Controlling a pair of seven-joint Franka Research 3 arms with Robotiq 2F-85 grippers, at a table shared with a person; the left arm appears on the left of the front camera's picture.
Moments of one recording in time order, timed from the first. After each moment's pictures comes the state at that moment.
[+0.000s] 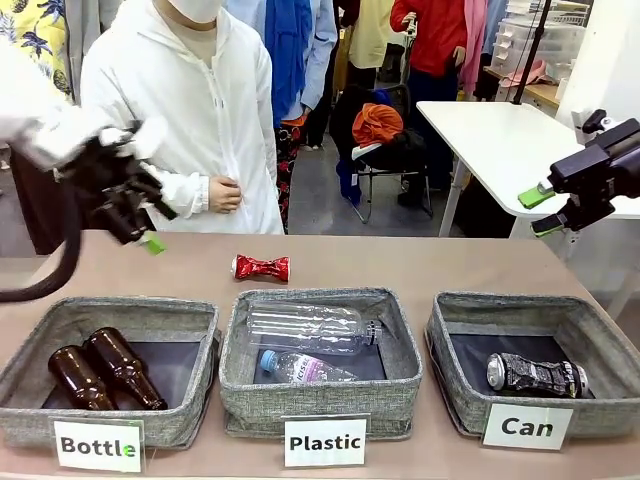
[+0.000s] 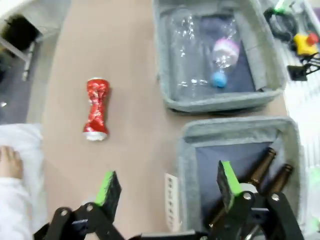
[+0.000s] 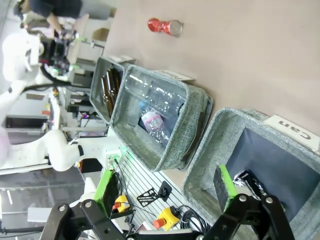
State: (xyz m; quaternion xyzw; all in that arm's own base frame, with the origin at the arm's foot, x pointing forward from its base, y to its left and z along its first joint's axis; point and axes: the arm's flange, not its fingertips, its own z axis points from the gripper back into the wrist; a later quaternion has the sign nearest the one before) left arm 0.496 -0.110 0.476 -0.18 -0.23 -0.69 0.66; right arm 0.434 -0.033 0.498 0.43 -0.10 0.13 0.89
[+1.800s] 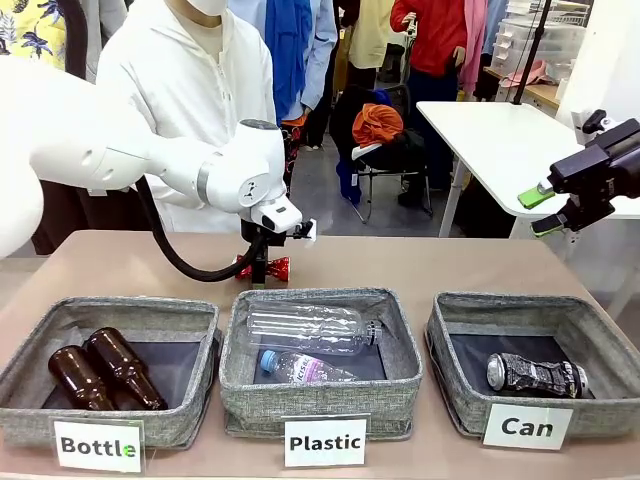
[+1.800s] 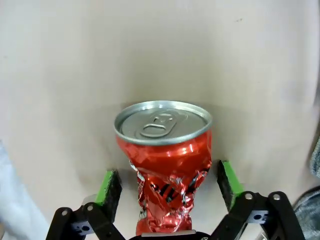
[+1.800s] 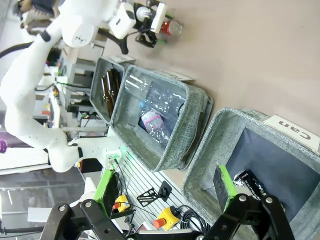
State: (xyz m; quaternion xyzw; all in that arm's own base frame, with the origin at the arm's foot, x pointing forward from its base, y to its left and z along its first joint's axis) left arm 0.644 -0.317 0.292 0.03 0.00 -0.70 0.71; right arm 0.434 -0.033 0.498 0.43 -0.10 0.13 0.89
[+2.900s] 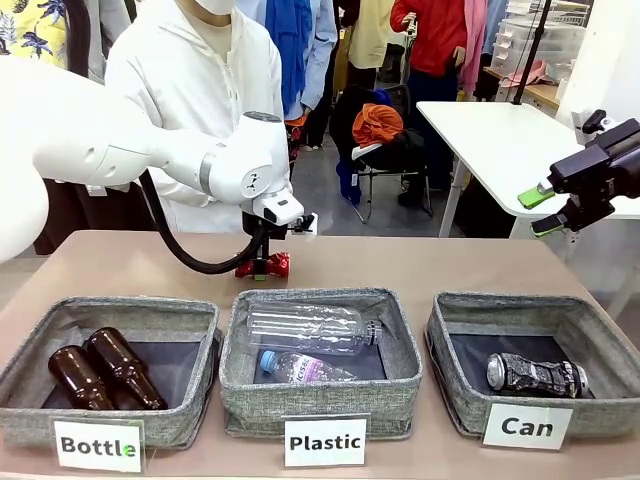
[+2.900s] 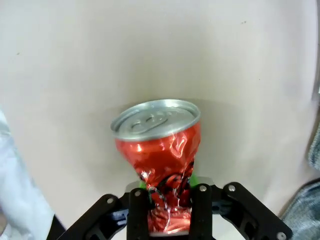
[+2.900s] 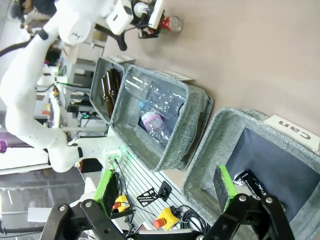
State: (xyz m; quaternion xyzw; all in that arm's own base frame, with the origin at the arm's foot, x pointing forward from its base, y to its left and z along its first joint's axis) left arm 0.651 -0.319 0.306 0.04 0.00 -0.70 0.71; right arm 0.434 -0.033 0.498 0.43 -0.10 0.13 0.89
